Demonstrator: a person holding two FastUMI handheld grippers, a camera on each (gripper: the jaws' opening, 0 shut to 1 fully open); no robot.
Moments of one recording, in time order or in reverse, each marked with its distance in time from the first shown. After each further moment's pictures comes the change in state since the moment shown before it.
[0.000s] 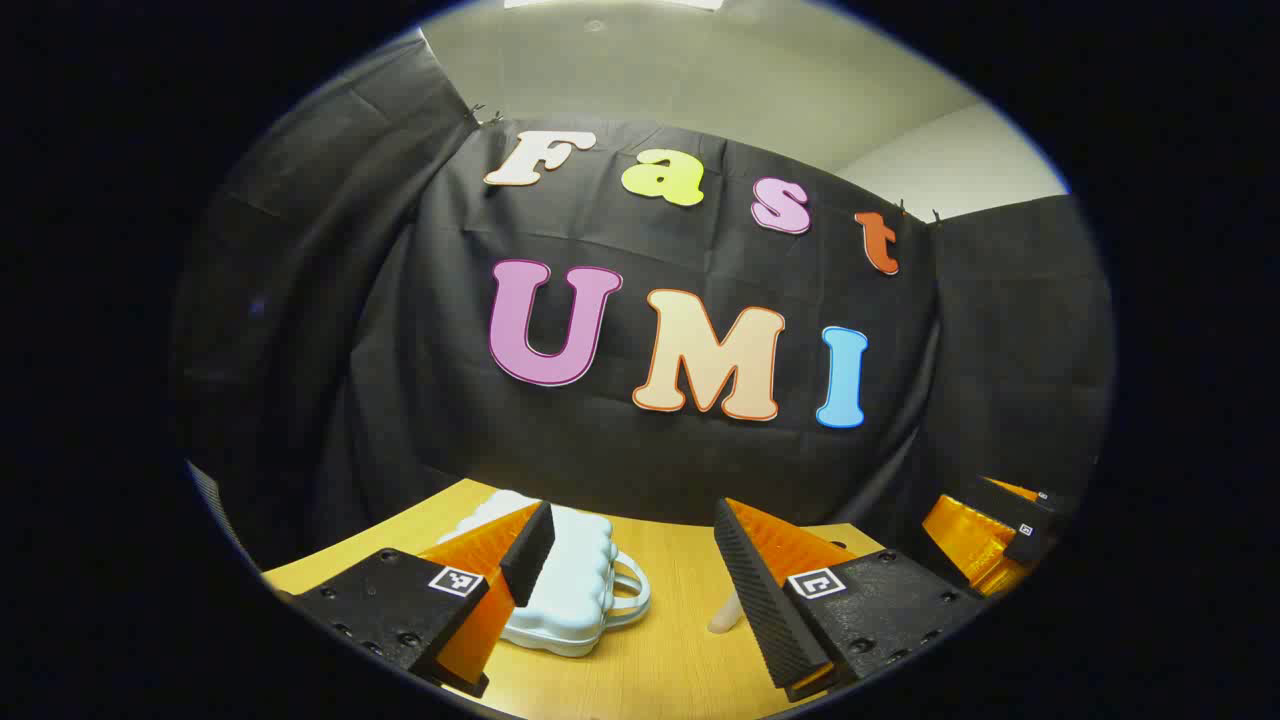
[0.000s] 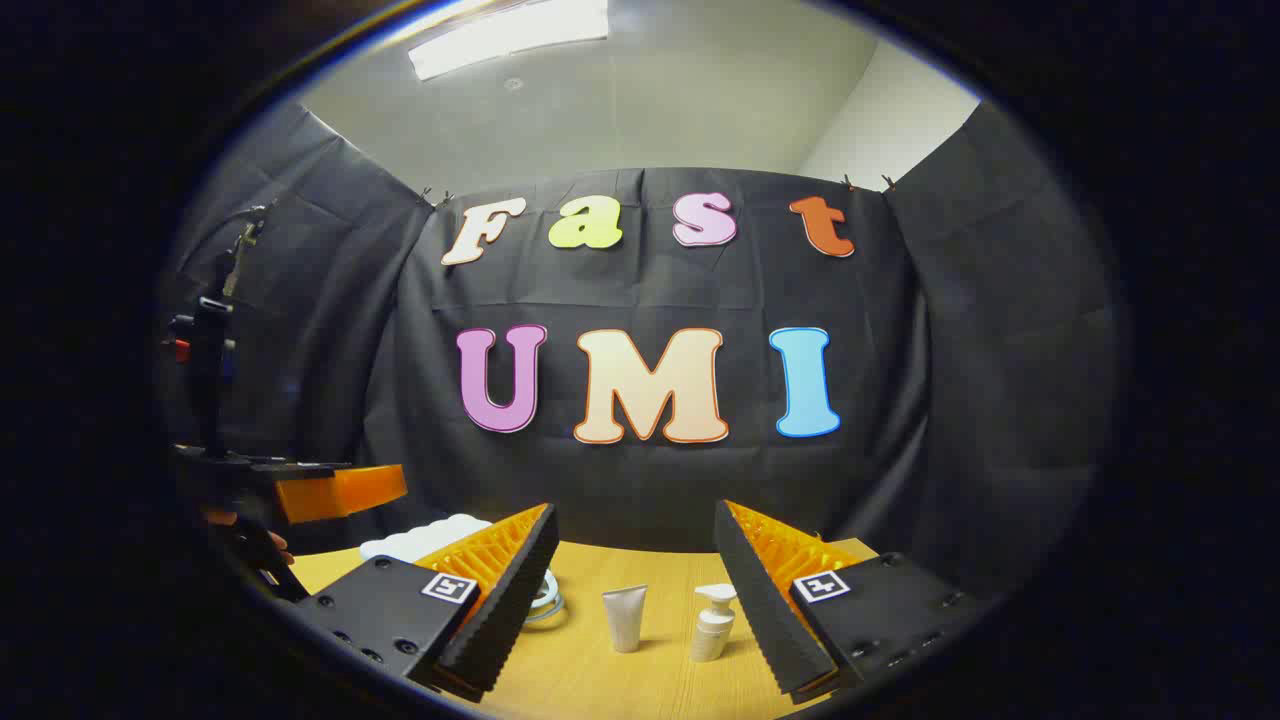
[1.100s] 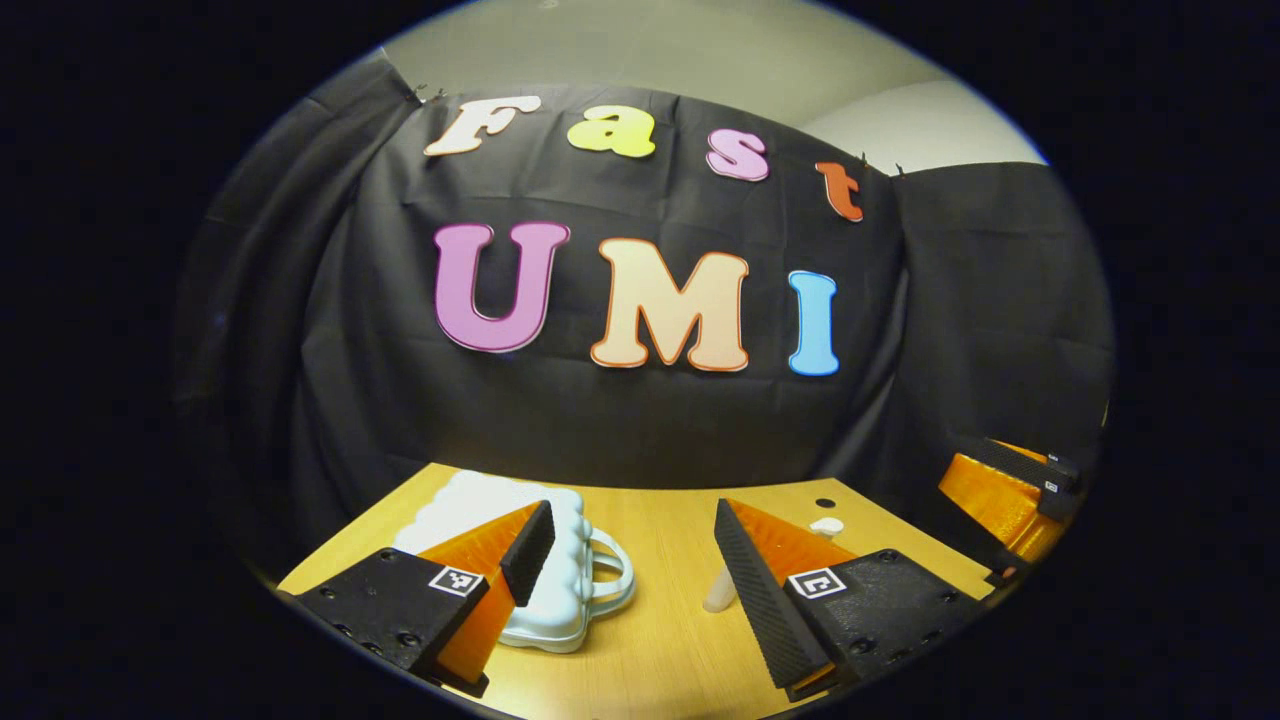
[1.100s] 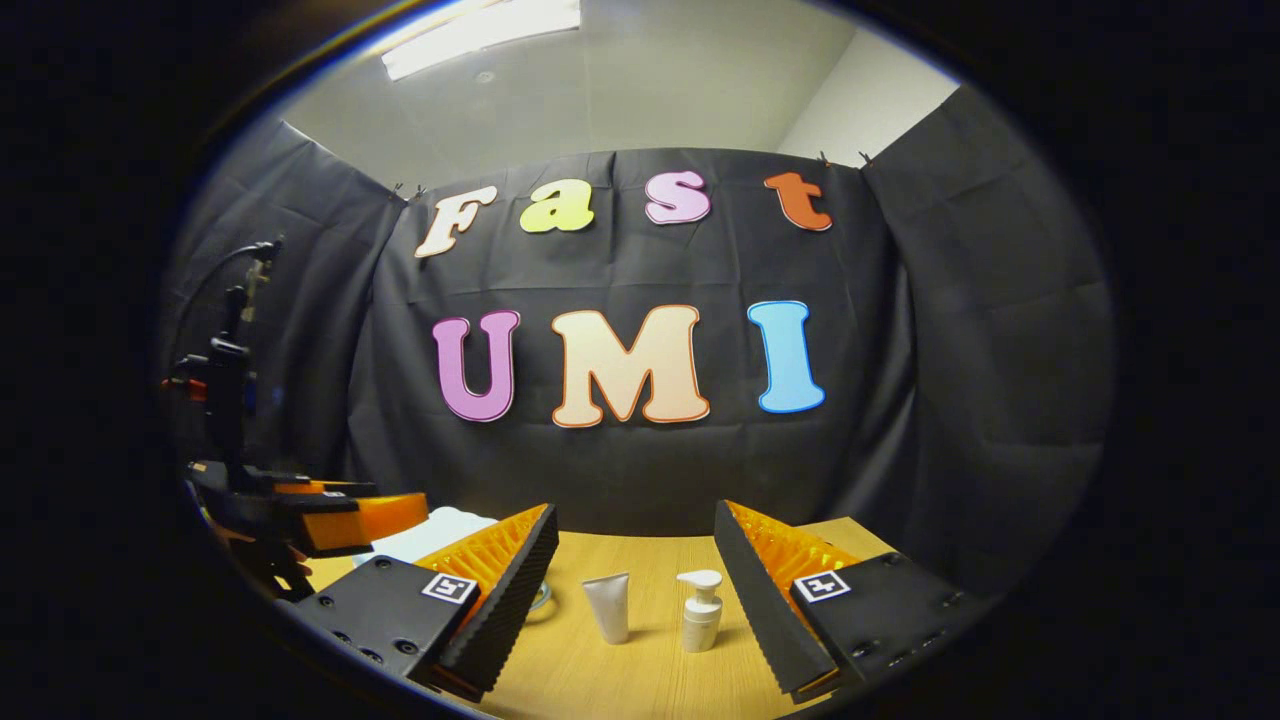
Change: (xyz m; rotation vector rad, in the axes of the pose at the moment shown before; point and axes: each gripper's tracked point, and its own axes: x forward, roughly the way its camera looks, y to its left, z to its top) left arm 0.050 -0.028 -0.055 0.066 0.183 -0.133; right arm 0.014 -0.023 -0.023 0.035 0.061 -0.032
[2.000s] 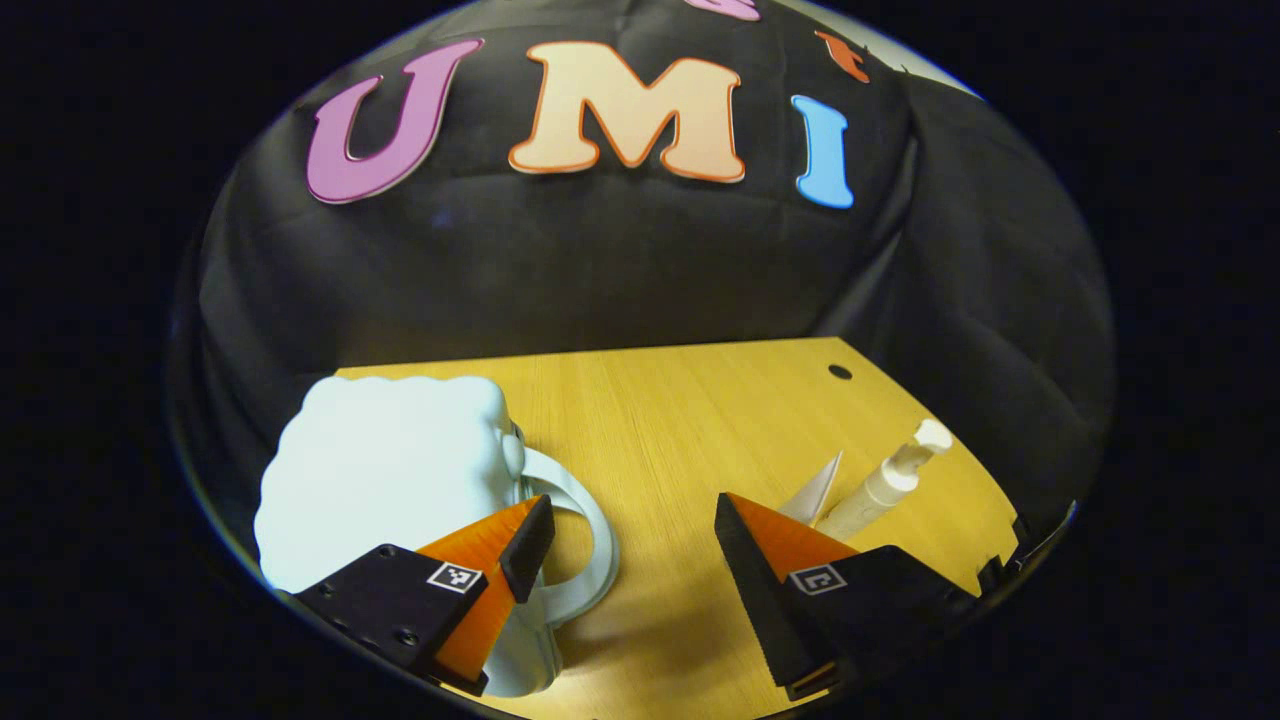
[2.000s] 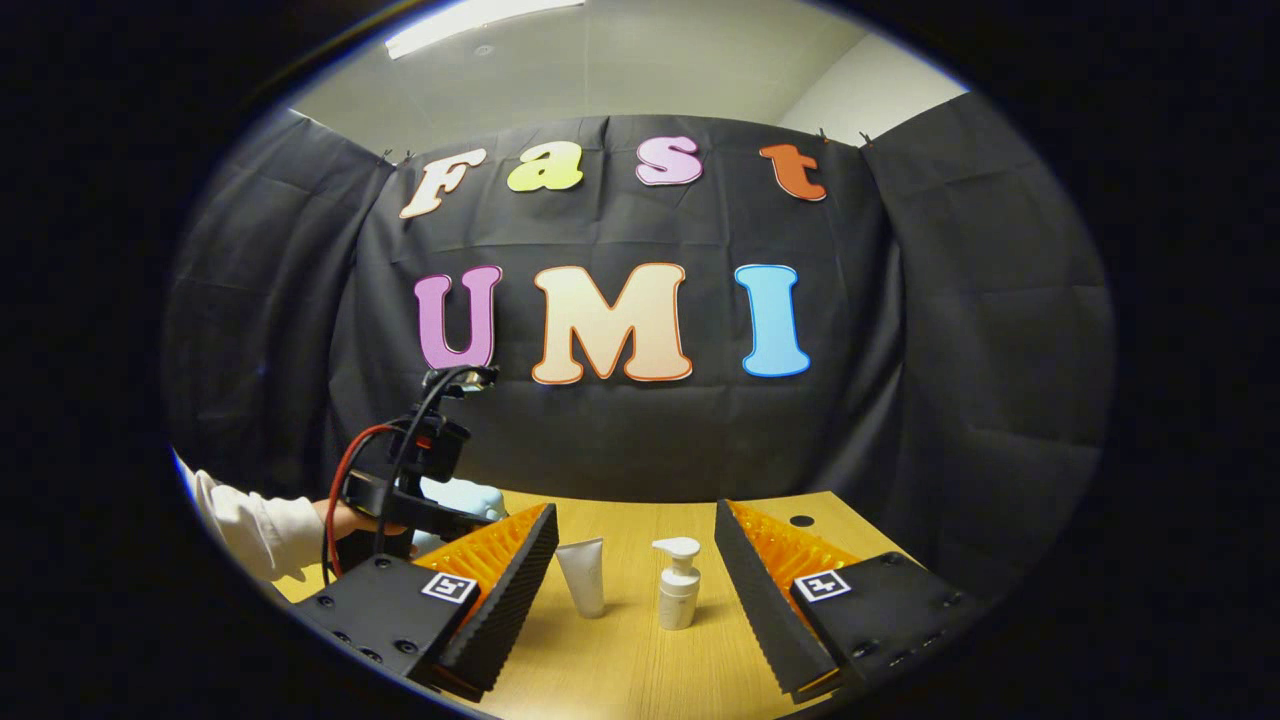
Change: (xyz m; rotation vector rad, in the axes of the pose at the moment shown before) left arm 0.146 0.002 -0.146 0.055 0.513 -0.119; right arm 0.002 -0.024 -0.040 -0.032 0.116 -0.061
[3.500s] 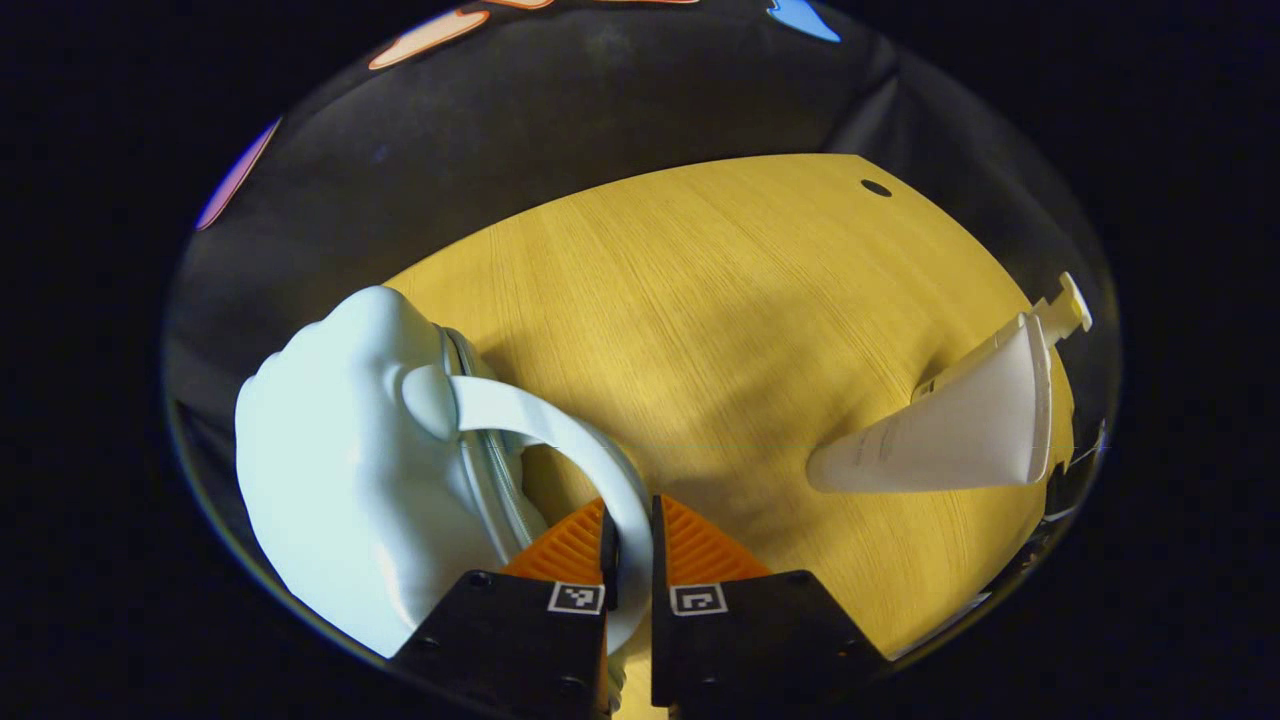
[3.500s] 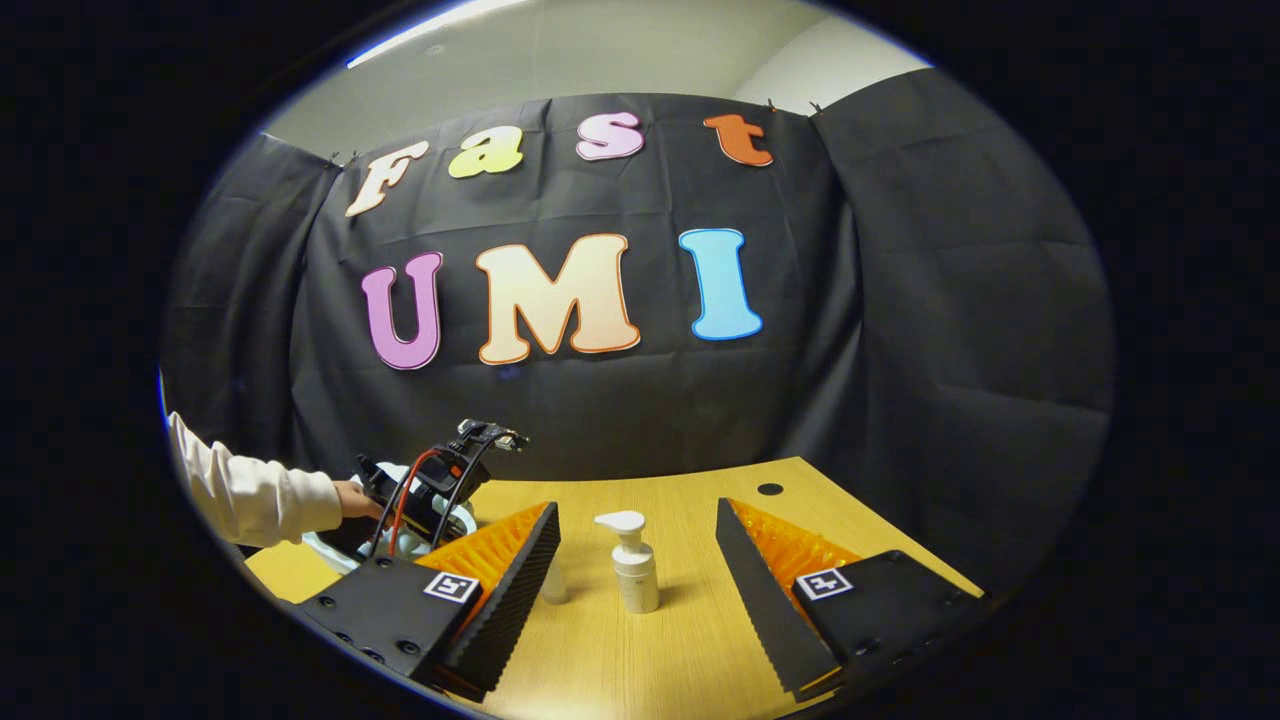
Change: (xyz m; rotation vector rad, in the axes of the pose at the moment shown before) left arm 0.055 0.021 -0.069 0.191 0.461 0.036; right arm 0.010 -0.052 -0.030 0.074 0.060 -0.095
